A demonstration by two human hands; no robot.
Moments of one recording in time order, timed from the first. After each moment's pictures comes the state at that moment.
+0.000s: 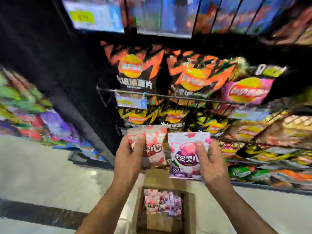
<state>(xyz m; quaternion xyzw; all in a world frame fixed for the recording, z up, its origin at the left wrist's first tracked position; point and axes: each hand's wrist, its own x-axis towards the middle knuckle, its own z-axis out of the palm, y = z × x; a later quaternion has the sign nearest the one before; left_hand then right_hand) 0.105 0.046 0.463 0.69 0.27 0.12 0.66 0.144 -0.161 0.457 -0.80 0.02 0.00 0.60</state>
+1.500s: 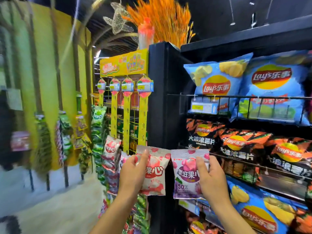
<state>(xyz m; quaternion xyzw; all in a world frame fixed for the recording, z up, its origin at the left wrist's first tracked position) 0.003 0.149 0.945 0.65 0.28 0.43 0.55 0.131 -0.025 0.945 -0.65 -0.34 -0.09 0.68</state>
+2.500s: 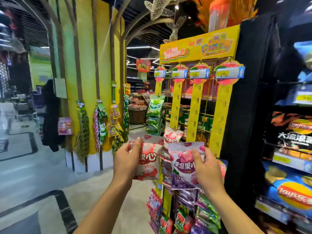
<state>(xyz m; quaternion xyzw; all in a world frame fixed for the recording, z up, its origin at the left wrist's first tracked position) -0.184 0.379 0.933 0.60 0.34 0.52 0.51 -0.026 0.223 0.922 -0.68 -0.38 -0.02 0.63</state>
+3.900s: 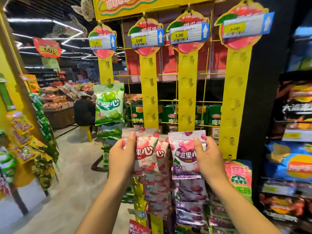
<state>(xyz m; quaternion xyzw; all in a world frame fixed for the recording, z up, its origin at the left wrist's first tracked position) 0.026 0.595 0.916 0.69 0.19 0.34 0.61 0.096 0.384 0.896 -0.75 -0.16 -0.18 0.62</state>
